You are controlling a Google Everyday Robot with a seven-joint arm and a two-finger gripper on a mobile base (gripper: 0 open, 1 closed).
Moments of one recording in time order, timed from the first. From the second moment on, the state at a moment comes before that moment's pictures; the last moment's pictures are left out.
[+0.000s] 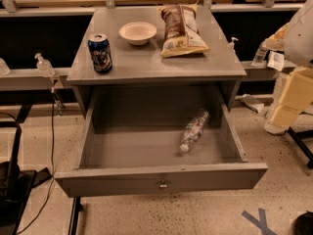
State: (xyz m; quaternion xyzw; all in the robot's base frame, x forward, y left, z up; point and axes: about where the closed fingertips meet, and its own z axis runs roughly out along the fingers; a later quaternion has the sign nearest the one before) arm 0.438 -0.214 0.986 -0.60 0.78 -0.05 0.17
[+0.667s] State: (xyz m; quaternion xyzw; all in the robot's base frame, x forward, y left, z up) arm 0.443 -0.215 0.984 -0.62 0.76 -0.06 0.18
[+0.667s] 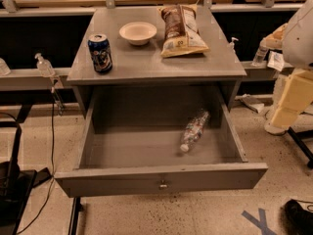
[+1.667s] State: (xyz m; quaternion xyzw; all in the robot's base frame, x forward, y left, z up) arm 0.546 -0.223 0.912 -0.75 0.63 -0.08 0.18
